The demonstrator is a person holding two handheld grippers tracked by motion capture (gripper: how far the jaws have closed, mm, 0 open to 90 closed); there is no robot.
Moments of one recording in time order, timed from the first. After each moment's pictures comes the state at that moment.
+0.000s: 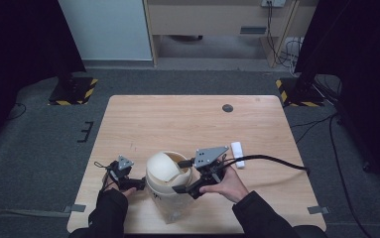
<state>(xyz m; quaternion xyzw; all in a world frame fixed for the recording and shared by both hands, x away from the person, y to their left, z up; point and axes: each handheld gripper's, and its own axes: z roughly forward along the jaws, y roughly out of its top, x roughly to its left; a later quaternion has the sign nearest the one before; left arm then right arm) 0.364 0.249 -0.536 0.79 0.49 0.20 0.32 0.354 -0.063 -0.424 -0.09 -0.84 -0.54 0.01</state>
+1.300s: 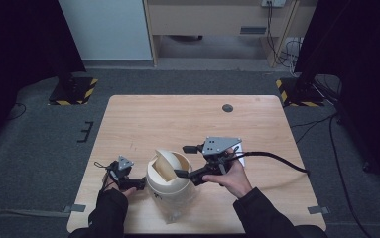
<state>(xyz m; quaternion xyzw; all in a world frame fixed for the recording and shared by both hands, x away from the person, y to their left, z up) 0.364 0.249 -0.536 0.79 0.49 0.20 0.32 0.361 -0.077 -0.392 -0.13 -0.80 -0.59 -0.04</state>
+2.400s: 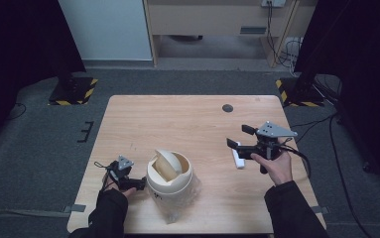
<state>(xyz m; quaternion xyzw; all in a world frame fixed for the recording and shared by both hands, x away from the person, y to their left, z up) 0.364 0.249 -0.536 0.79 0.49 0.20 0.32 0.404 -0.208 -0.407 -0.33 -0.74 -0.56 -0.20</state>
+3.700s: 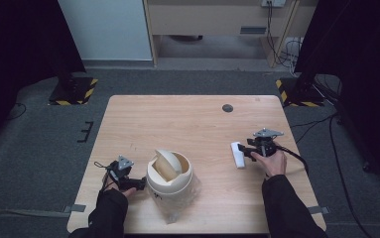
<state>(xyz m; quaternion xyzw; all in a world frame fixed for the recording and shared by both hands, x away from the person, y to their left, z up) 0.364 0.249 -0.536 0.79 0.49 0.20 0.32 0.465 -0.242 -0.513 -0.45 -0.78 -0.40 -0.18</state>
